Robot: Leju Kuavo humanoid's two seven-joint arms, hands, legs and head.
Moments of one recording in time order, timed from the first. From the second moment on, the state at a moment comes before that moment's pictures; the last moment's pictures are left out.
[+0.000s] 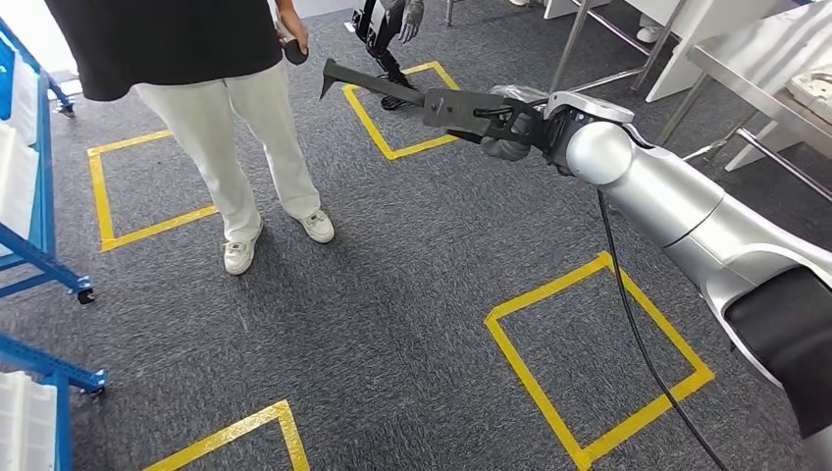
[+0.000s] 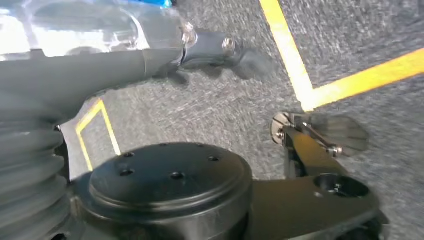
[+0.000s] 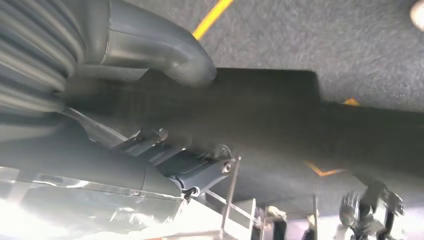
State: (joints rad) left arm -0.11 -0.02 -0.85 -0.20 0.77 0.30 0.12; right arm -1.24 -0.52 0.95 -1.18 0.01 0.37 0.68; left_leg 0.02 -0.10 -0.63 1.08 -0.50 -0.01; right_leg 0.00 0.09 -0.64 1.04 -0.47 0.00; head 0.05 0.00
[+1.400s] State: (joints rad) left arm -0.11 -0.01 -0.86 -0.20 0.77 0.29 0.12; right arm -1.29 -0.57 1.10 -1.18 -0.08 0.27 0.68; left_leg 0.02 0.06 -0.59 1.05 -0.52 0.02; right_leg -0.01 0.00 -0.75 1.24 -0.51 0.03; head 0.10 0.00
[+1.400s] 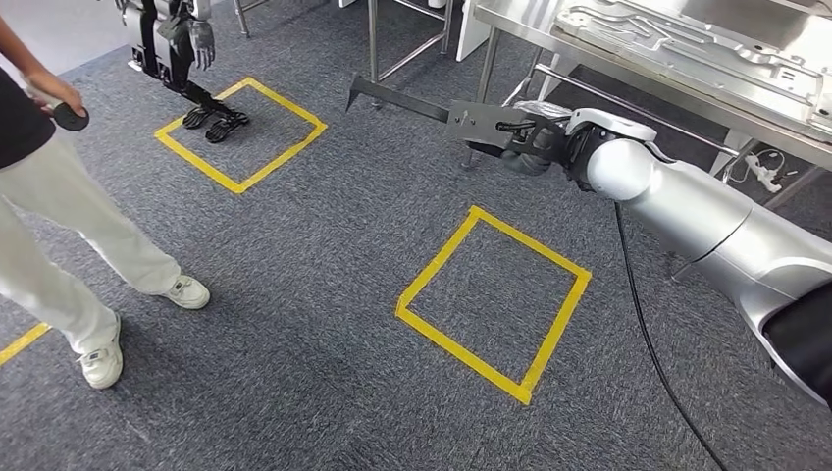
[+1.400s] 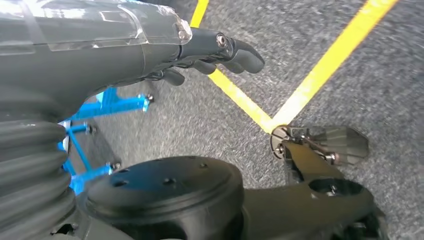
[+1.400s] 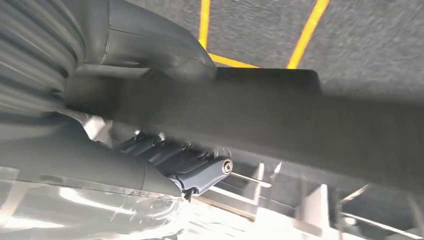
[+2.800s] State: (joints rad) left arm -0.12 -0.02 -0.86 -0.20 0.78 0.29 0.12; right arm -1.36 -0.59 1.18 -1.19 -0.10 0.23 0.68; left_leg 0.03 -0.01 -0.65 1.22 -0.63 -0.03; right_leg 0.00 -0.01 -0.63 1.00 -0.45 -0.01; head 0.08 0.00
